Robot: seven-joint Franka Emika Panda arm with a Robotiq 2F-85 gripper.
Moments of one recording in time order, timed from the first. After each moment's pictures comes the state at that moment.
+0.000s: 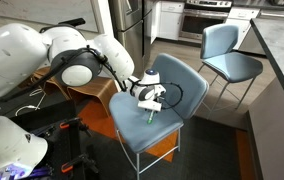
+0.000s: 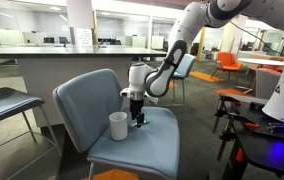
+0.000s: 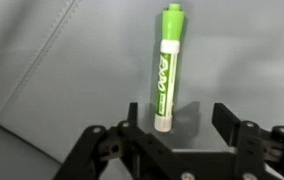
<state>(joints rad) -0.03 1.11 0.12 -1.58 -0.37 2.71 -0.48</state>
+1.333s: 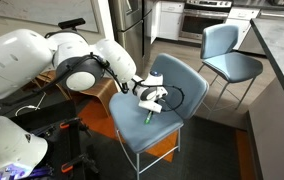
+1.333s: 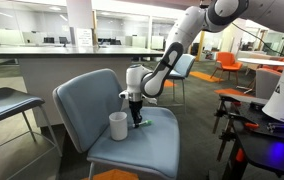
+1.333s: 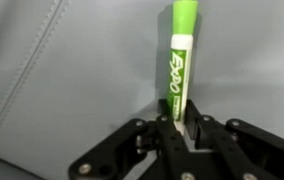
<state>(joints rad) -0.03 1.16 0.14 -1.50 -0.29 2.61 -0.47</state>
